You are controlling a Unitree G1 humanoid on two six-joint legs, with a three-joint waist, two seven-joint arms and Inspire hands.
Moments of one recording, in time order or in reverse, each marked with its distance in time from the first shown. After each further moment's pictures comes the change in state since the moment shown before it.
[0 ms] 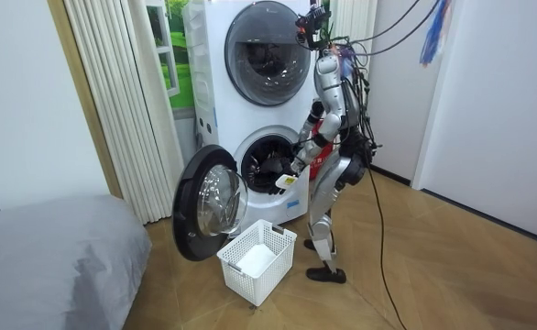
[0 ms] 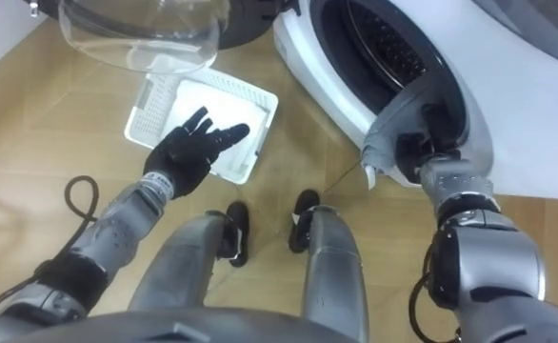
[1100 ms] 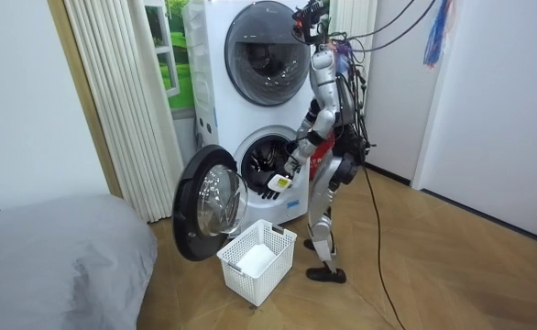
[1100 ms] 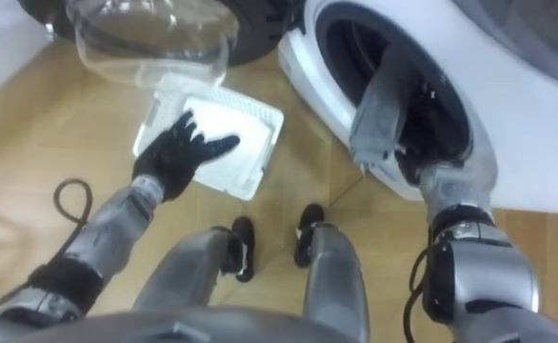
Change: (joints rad) left arm 0.005 0.014 0.056 0.128 0.220 -0.023 -0.001; right arm 0.110 0.039 0.004 -0.067 0.073 -0.087 0.049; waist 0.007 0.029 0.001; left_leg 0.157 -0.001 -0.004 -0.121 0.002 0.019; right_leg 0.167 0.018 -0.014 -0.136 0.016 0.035
